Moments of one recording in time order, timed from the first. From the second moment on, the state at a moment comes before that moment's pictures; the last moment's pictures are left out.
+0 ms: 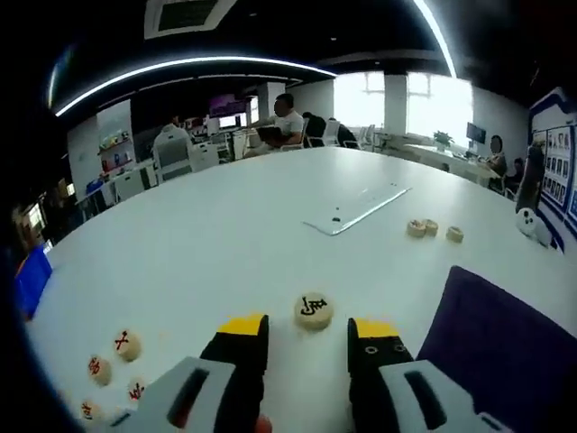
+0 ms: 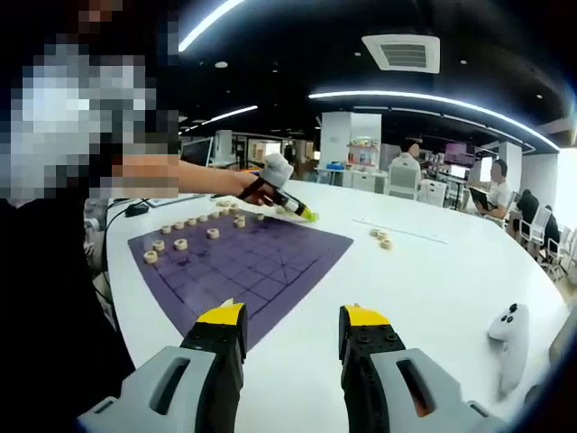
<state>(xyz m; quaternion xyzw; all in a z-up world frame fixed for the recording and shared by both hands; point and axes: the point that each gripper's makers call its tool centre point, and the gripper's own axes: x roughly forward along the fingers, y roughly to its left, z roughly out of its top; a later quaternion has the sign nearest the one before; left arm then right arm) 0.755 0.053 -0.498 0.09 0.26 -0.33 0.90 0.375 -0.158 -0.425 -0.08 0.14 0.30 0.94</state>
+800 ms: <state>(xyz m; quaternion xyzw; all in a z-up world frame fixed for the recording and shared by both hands) 0.586 0.130 -0.445 0.21 0.21 -0.41 0.86 0.374 -0.145 -0.421 -0.09 0.13 0.32 0.94</state>
